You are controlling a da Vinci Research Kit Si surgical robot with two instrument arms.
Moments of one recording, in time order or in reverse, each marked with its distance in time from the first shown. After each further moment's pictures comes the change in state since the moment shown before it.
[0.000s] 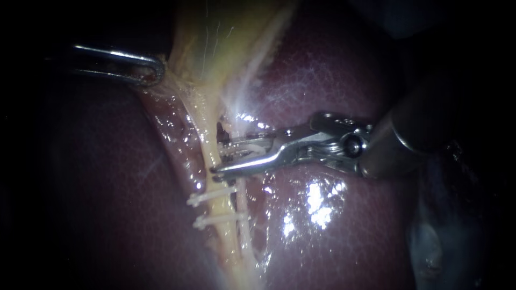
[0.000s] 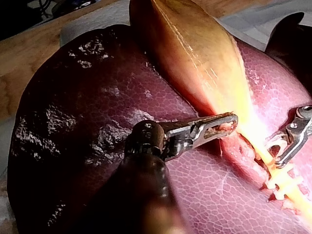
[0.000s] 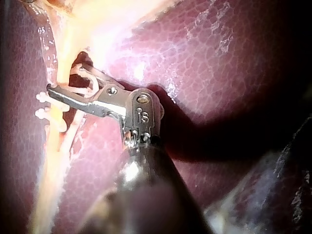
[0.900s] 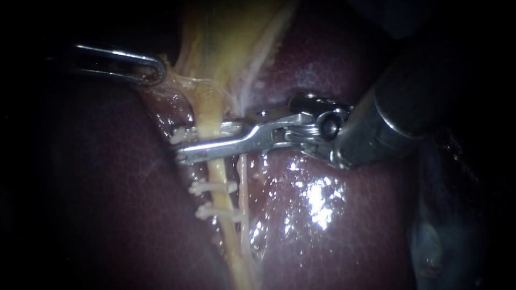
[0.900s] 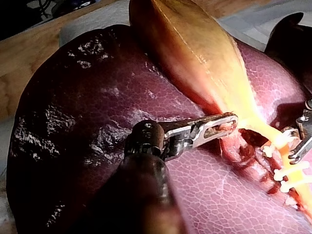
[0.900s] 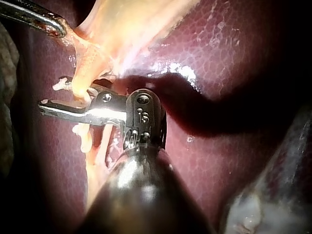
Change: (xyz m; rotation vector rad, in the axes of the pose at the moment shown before) right arm 0.005 -0.006 0.002 0.088 0.128 0.043; left arm 0.000 0.000 0.000 0.000 0.000 0.001
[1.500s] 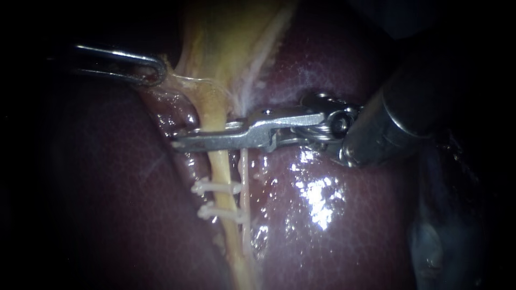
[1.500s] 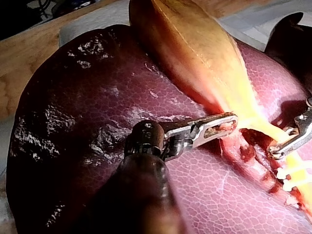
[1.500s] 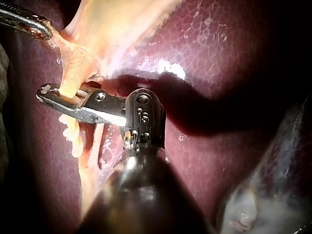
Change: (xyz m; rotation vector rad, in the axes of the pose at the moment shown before) right arm 0.000 0.001 -0.001 -0.016 0.009 -0.014; left arm 0.000 0.000 0.000 0.001 0.000 0.000
